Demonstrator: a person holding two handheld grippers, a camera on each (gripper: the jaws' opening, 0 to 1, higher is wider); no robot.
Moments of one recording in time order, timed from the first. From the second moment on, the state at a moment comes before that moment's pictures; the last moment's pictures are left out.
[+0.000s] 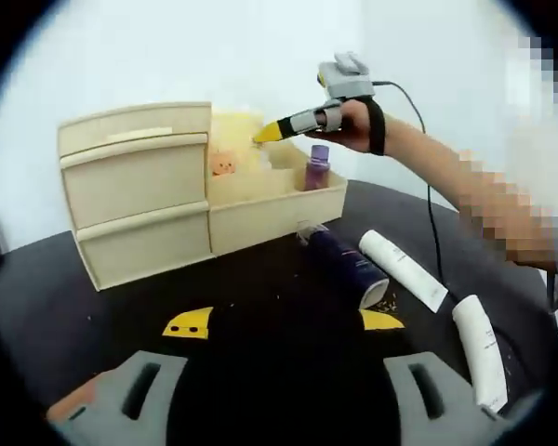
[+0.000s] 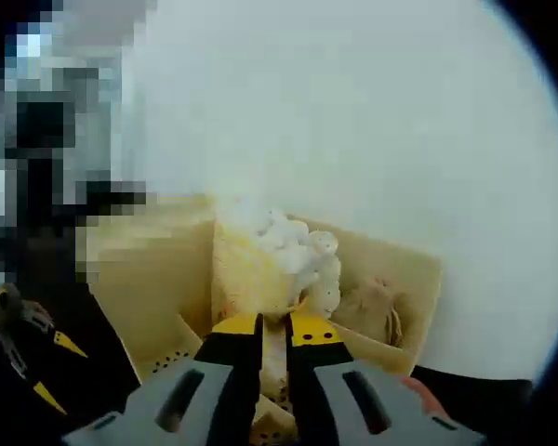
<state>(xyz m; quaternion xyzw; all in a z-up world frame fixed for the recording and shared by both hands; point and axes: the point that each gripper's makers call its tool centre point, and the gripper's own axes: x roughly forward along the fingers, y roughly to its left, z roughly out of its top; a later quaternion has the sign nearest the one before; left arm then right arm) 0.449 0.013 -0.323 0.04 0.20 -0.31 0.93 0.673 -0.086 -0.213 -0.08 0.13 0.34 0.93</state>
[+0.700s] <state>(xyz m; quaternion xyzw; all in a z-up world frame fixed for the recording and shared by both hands) 0.448 0.019 -0.301 0.01 0.17 -0.32 0.93 0.639 -0.082 -0.193 -0.10 0.07 0.38 0.92</state>
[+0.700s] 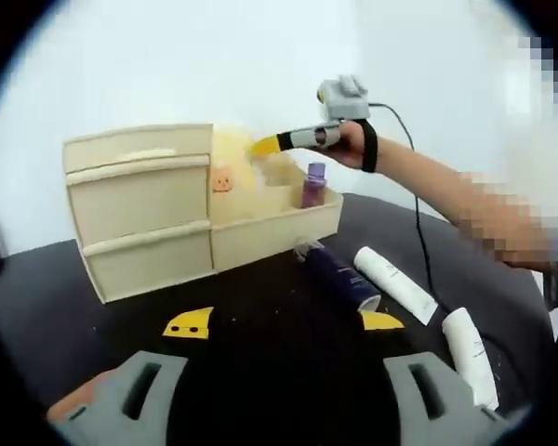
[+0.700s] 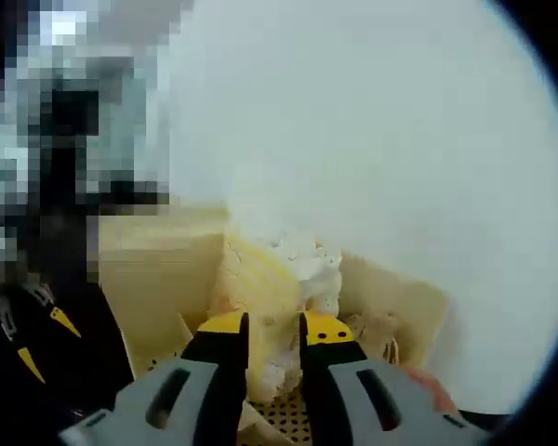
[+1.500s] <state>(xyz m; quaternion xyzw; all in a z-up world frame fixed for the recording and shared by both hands) 0.441 0.067 -0.270 -0.04 0.13 -0.28 0.95 0.492 -0.078 -0.131 -0.13 0.05 0.46 0.87</state>
